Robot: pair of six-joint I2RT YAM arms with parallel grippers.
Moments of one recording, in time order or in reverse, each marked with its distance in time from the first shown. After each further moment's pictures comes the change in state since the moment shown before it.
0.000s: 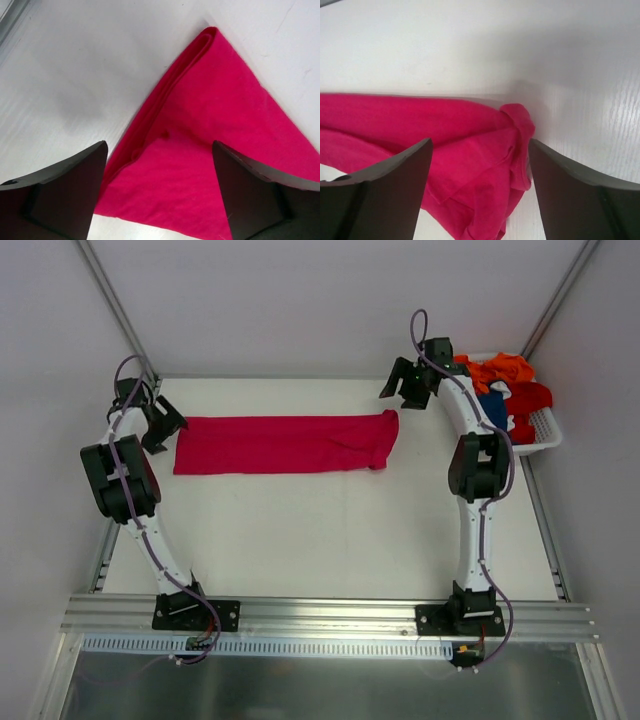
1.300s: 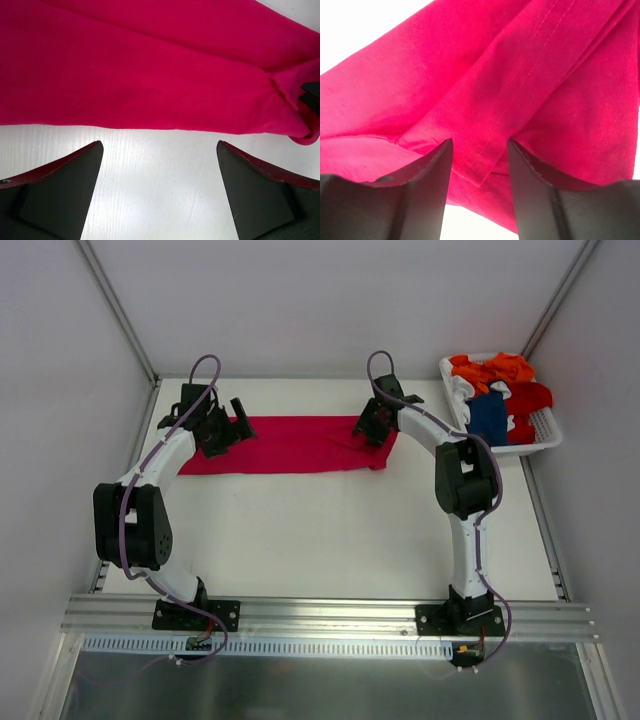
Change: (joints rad) left arm -0.411 -0.451 -0.345 0.012 0.079 -0.002; right arm 0.250 -0.196 -0.481 0.177 0.253 0.405
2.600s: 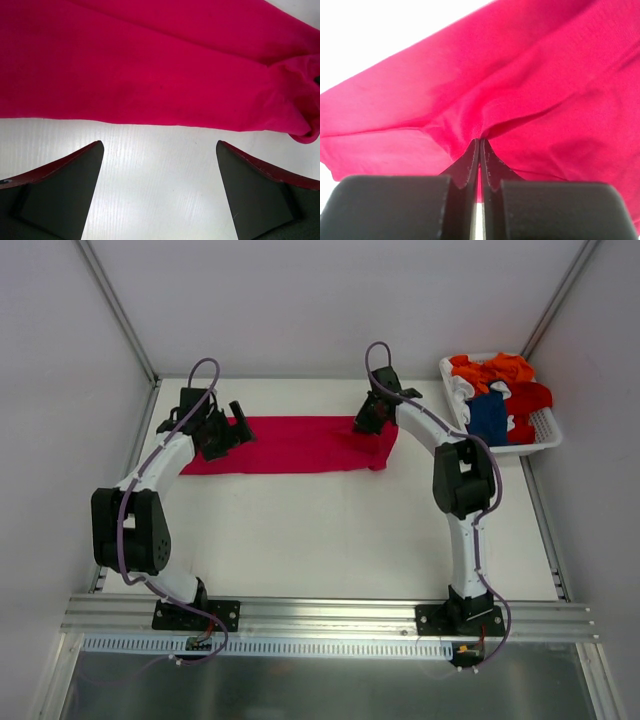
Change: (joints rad) left arm 0.000 -0.034 -0.033 0.011 0.000 -0.001; right arm 0.014 0.008 0.068 -0.013 -0.013 0.019
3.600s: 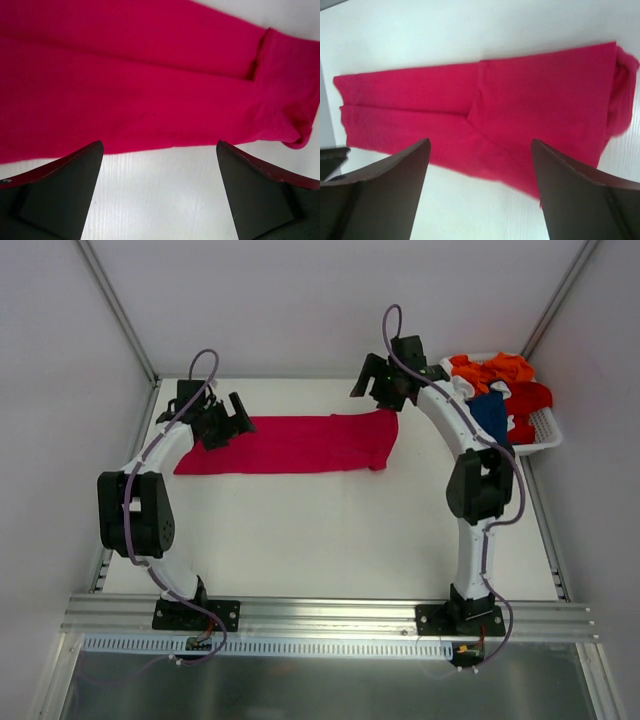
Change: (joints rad) left arm 0.041 0.106 0.055 0.059 0.079 0.043; right arm -0.065 -0.050 0.220 -0.088 -0.107 -0.265
